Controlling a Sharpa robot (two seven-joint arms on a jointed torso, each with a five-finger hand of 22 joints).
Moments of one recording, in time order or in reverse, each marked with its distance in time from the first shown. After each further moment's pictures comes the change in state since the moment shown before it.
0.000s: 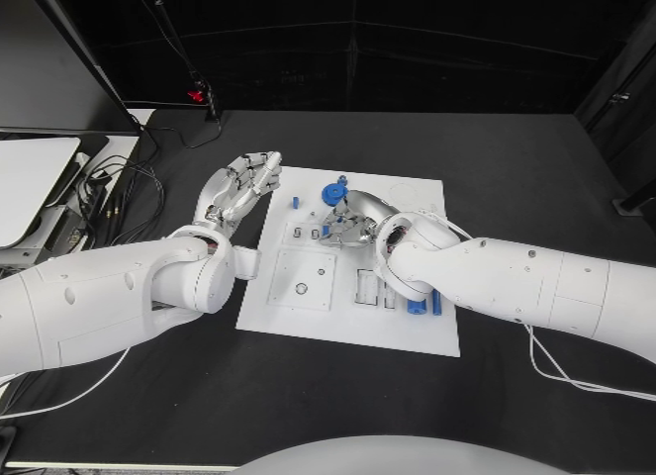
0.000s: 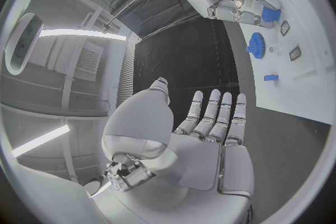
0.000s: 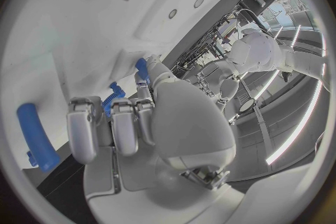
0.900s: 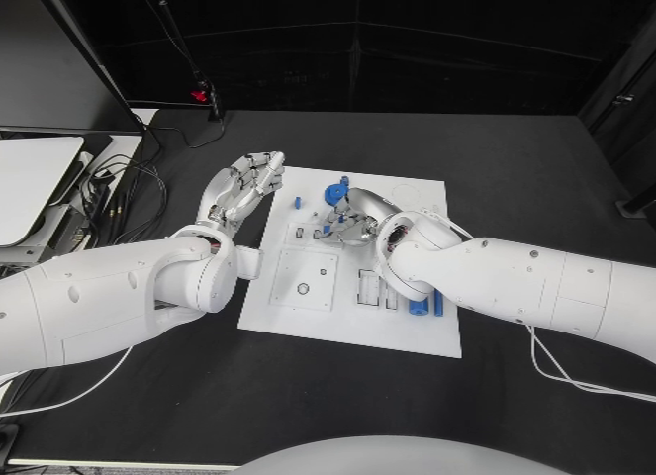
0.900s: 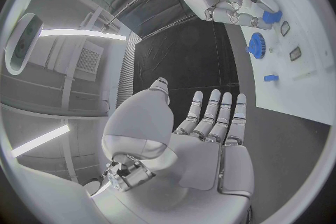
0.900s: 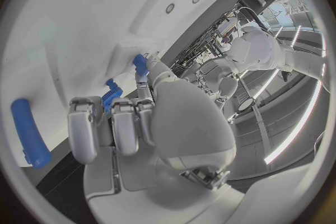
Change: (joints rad) left arm 0.000 0.001 0.000 0.001 0.000 0.000 0.000; left_hand 0.000 0.000 0.000 0.000 0.000 0.000 0.000 0.000 0.000 0.000 0.000 -0.004 0.000 0.000 0.000 0.000 0.000 0.000 0.000 0.000 0.000 0.000; right arm 0.004 0.004 0.001 0.003 -0.002 -0.016 0.001; right_hand 0.034 0.034 0.019 0.006 0.040 0.051 -0.014 0.030 0.006 -0.003 -0.018 0.000 0.000 -0.004 -0.011 0.000 0.000 0.000 0.000 -0.014 0.000 0.000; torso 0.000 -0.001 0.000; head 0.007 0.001
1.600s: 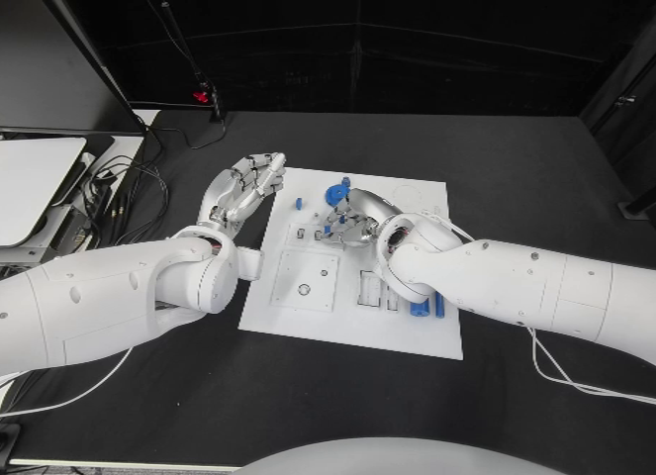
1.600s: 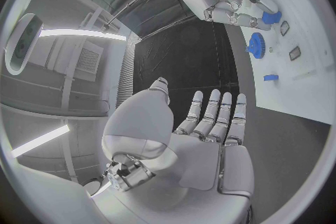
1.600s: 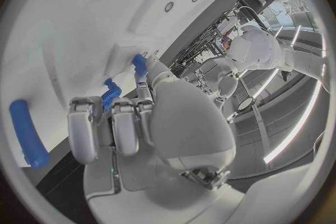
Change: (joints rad) left arm 0.000 0.000 0.000 0.000 0.000 0.000 0.000; left_hand 0.000 0.000 0.000 0.000 0.000 0.000 0.000 0.000 0.000 0.000 0.000 0.000 0.000 0.000 0.000 0.000 0.000 0.000 0.000 0.000 0.000 0.000; right arm 0.000 0.001 -0.002 0.003 0.000 -0.013 0.000; right_hand 0.009 0.009 0.004 0.002 0.000 -0.003 0.004 0.011 0.006 0.003 -0.004 0.000 0.000 0.004 -0.004 0.000 0.000 0.000 0.000 0.000 0.000 -0.001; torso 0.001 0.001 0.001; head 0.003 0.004
